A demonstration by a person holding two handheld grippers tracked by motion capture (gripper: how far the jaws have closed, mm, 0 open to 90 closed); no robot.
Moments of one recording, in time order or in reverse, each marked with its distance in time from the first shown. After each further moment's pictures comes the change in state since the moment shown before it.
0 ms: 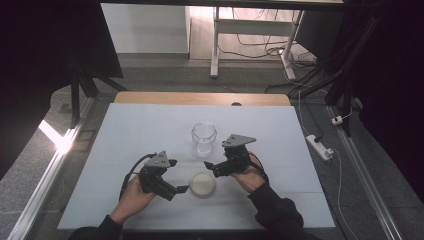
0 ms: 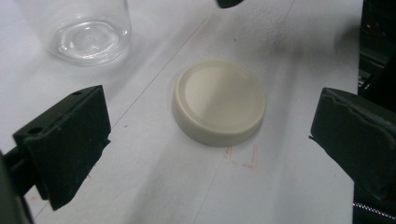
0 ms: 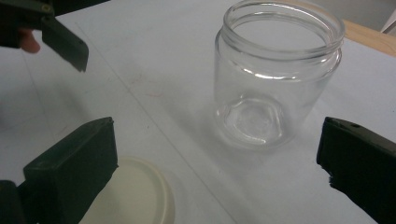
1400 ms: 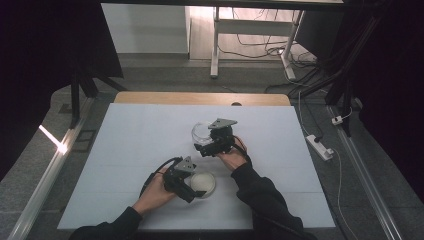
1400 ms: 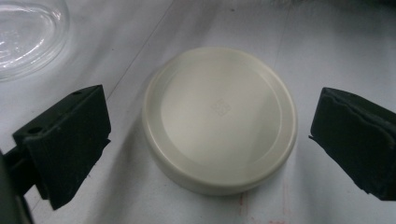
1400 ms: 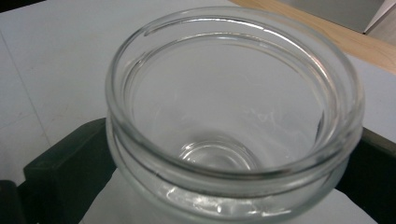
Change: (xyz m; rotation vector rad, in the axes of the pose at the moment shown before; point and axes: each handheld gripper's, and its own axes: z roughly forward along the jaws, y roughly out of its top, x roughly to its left) left arm -0.002 0.009 0.074 0.113 -0.047 0.106; right arm -0.038 0.022 0.079 0.024 -0.052 0.008
